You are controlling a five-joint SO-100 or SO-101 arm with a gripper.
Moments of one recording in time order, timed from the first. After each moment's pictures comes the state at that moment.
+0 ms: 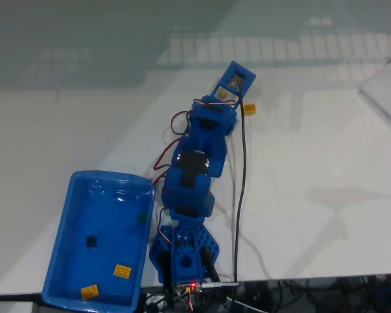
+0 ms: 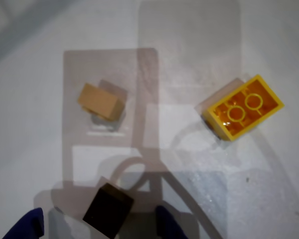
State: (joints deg) arm 20.2 93.6 126.6 25.3 -67.0
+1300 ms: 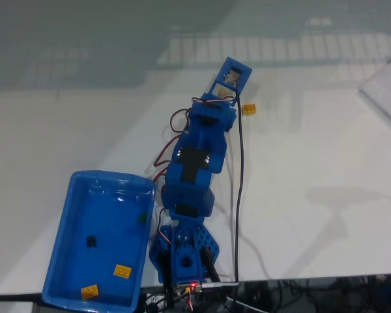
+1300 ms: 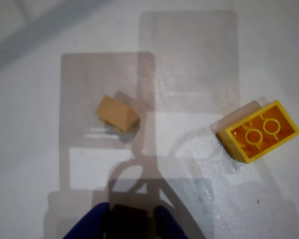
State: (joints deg) arm 19.3 90.5 124.8 24.4 -70.4
